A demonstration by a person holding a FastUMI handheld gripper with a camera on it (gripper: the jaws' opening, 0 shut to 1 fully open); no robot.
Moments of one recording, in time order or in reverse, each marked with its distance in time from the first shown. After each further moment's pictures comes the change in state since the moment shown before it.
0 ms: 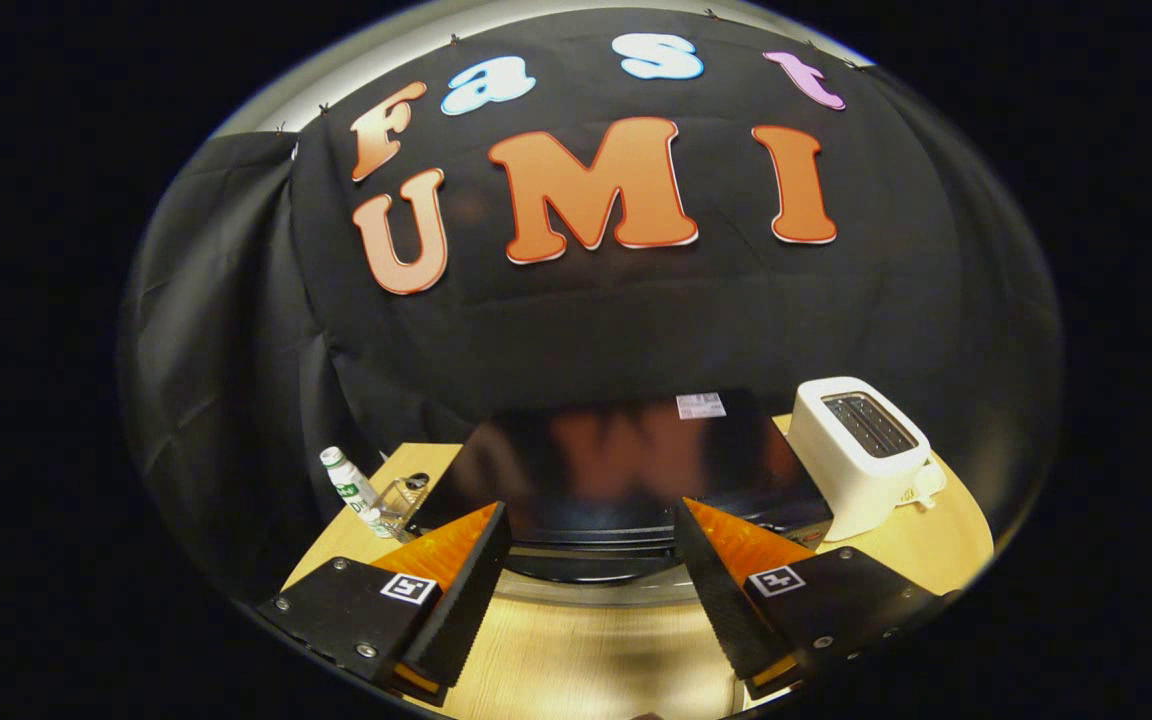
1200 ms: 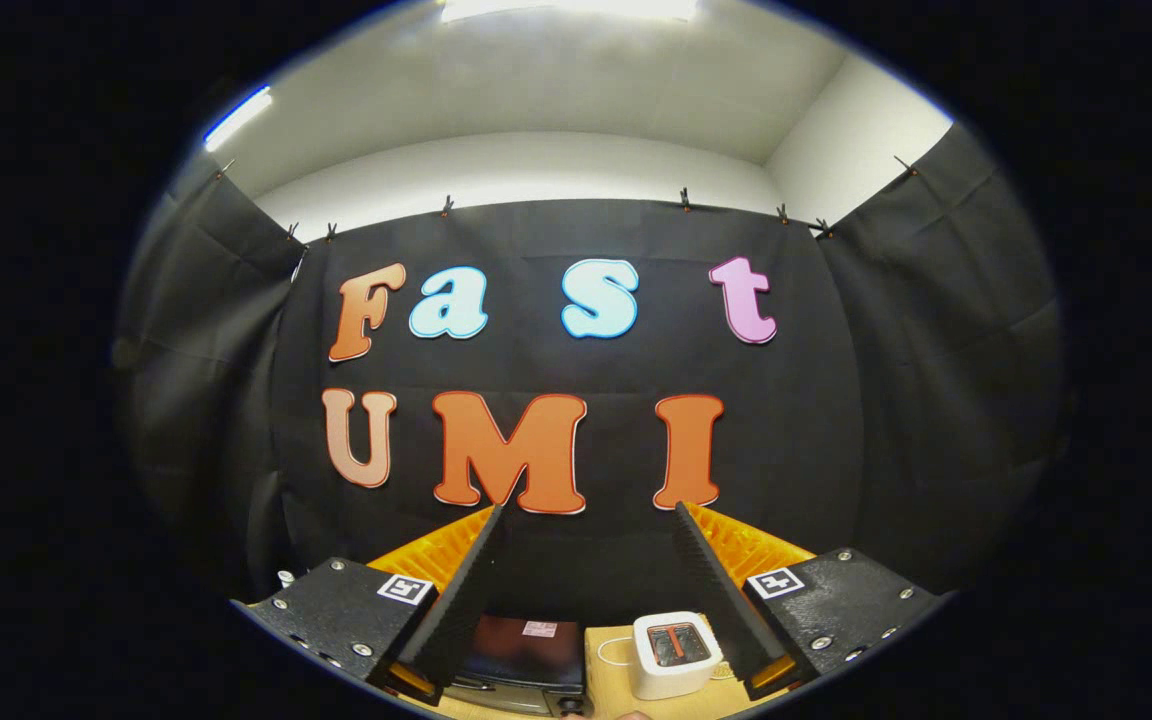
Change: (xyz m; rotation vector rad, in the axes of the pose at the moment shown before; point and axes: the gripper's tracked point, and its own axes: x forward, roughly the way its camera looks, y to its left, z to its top) arm -0.181 -0.112 0.246 -0.111 -0.640 -0.094
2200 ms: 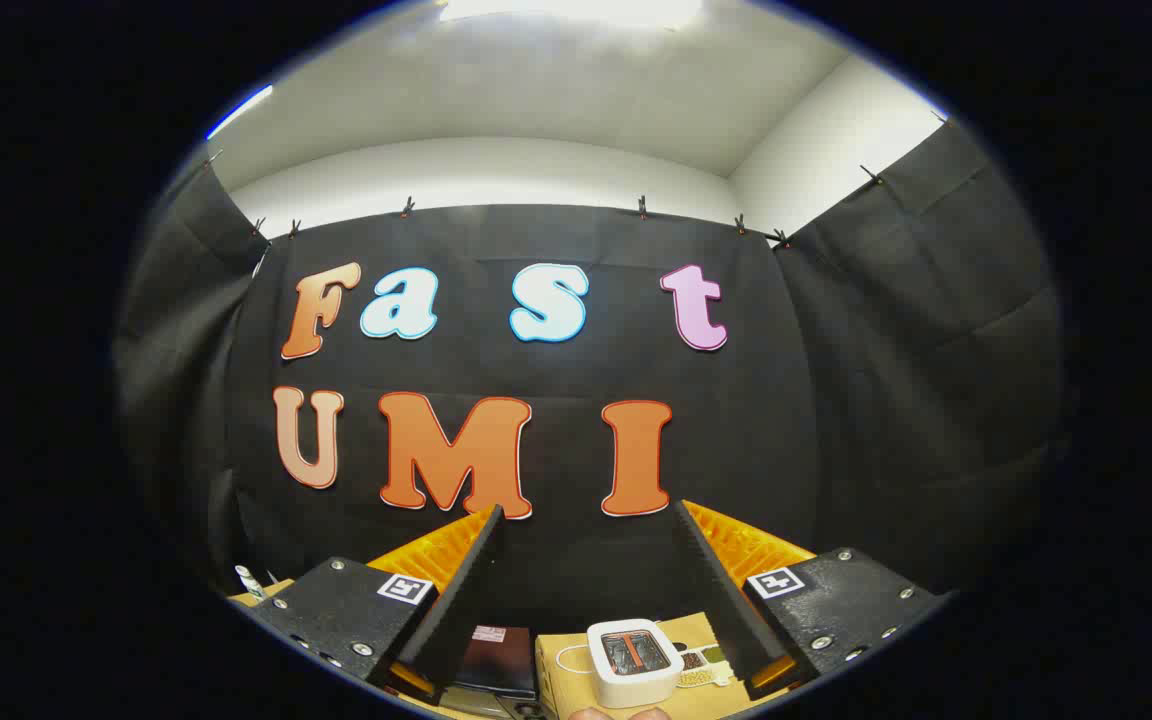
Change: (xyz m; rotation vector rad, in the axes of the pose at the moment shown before) arm 0.005 -0.057 0.007 -0.014 -0.078 -0.141
